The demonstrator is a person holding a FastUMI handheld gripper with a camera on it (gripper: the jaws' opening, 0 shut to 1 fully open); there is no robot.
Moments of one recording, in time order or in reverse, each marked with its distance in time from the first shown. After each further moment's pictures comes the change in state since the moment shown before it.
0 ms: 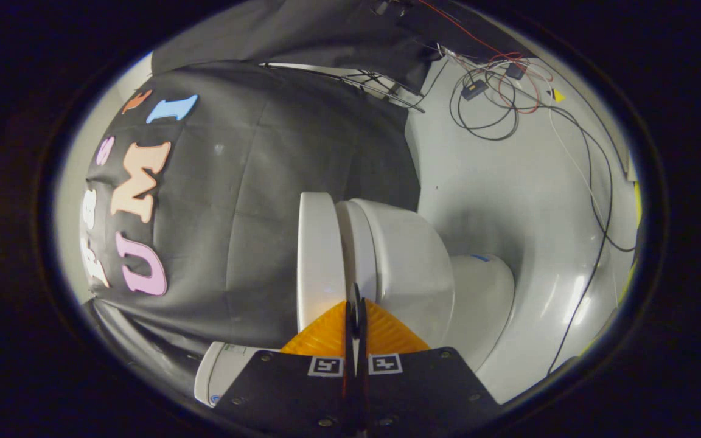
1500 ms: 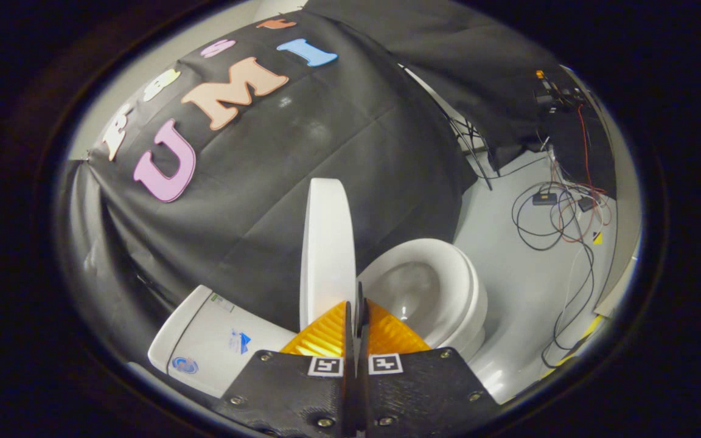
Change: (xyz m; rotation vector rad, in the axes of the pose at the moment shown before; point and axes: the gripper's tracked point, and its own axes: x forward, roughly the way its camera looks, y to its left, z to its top) arm -0.068 0.163 -0.025 -0.548 -0.076 0.023
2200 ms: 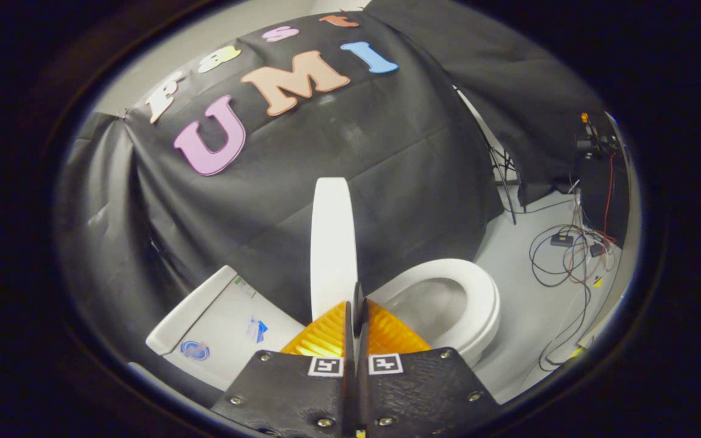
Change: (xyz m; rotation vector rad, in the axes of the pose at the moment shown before) arm -0.029 0.075 -0.003 -0.226 -0.040 0.078
